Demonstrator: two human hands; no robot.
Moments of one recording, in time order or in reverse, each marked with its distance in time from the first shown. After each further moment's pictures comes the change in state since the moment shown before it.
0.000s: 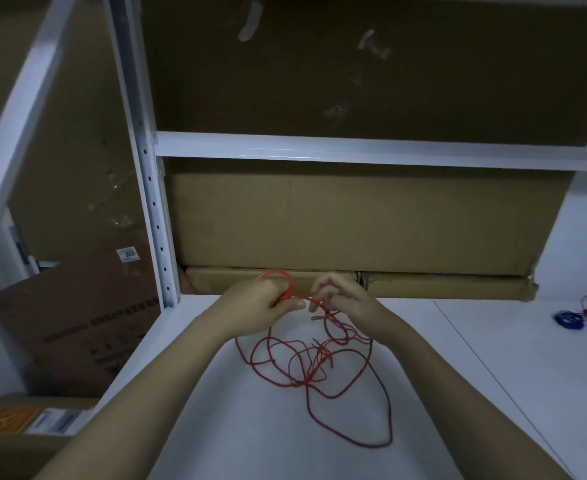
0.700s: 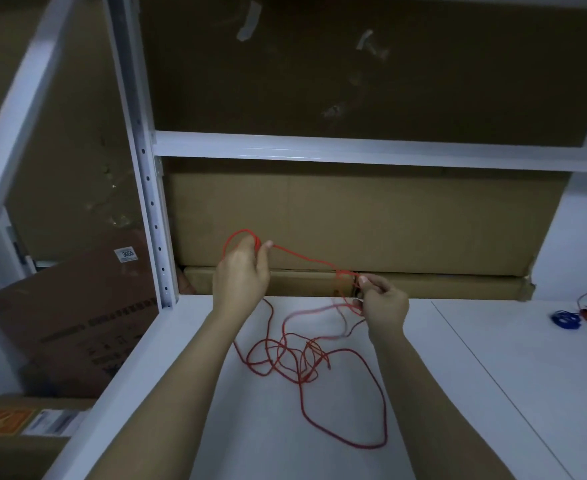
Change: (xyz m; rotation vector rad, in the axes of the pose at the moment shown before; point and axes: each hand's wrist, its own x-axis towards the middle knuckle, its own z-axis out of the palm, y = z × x) left_hand 0.013 0.009 -0.006 -0.176 0.626 -0.355; right_hand 0.014 0.051 -0.003 0.292 1.047 0.267
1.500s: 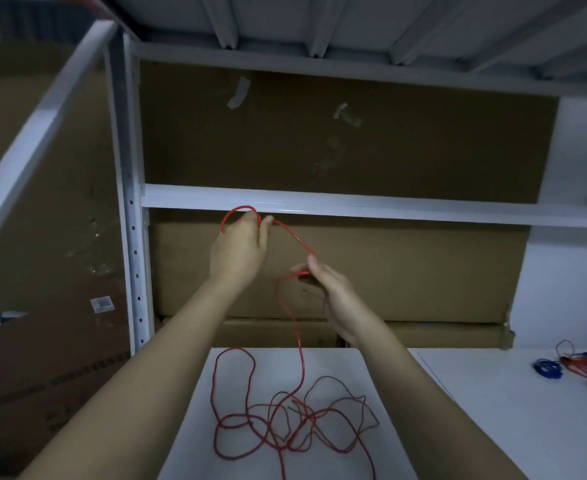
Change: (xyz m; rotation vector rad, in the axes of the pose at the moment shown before) left_hand 0.092 0.058 -0.026 0.065 0.064 0.070; right_hand -0.014 -0.112 0.032 0.109 -0.782 -0.124
